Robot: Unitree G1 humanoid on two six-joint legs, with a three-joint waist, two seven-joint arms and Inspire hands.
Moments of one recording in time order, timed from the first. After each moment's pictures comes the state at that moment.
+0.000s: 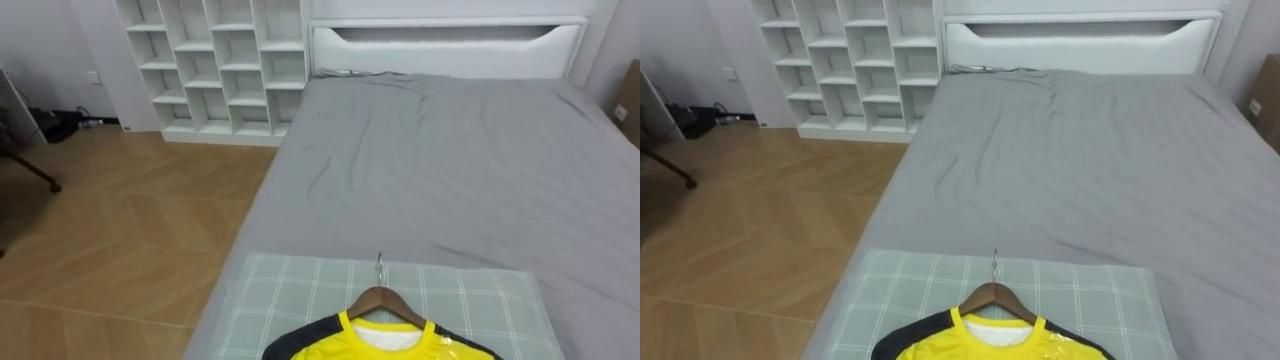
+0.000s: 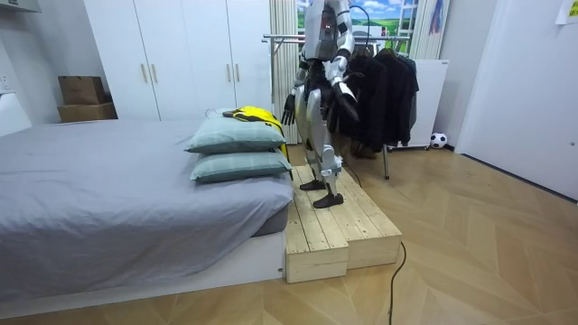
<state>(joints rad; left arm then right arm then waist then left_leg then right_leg) 0.29 0.19 0.30 0.69 -0.01 0.05 0.67 0.12 -0.25 0.02 1.20 0.20 0.06 0.07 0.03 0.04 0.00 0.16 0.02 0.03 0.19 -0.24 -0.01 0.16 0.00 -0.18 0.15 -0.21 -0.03</state>
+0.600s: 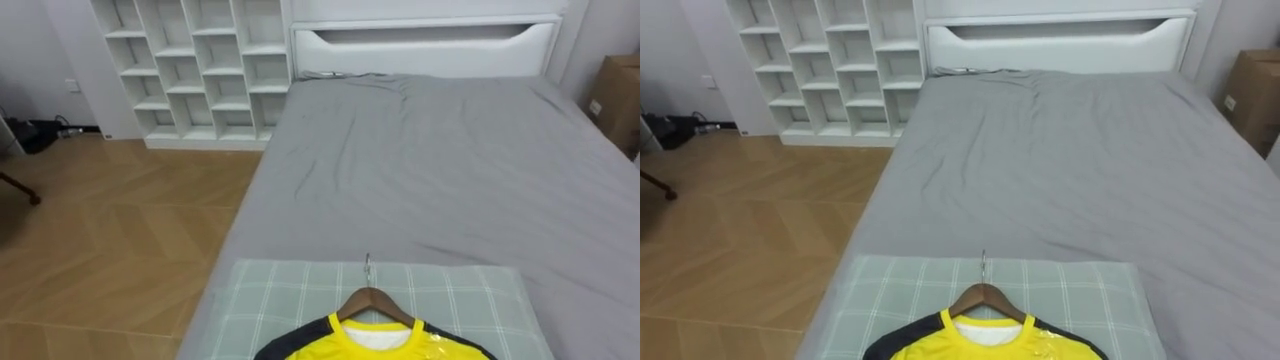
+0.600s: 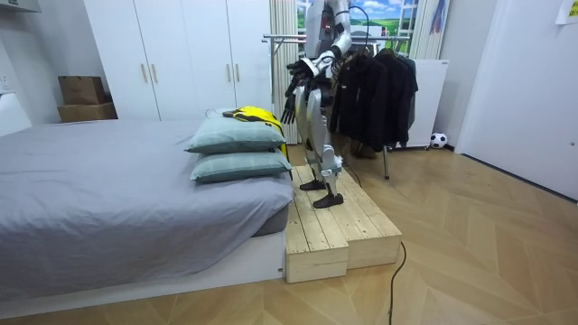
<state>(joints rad) 0.24 0.19 0.15 0.42 0.31 -0.02 0.71 0.15 -0.25 0.02 1.16 0.19 0.01 0.07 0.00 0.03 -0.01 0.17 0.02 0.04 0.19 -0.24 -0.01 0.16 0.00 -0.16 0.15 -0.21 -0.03</state>
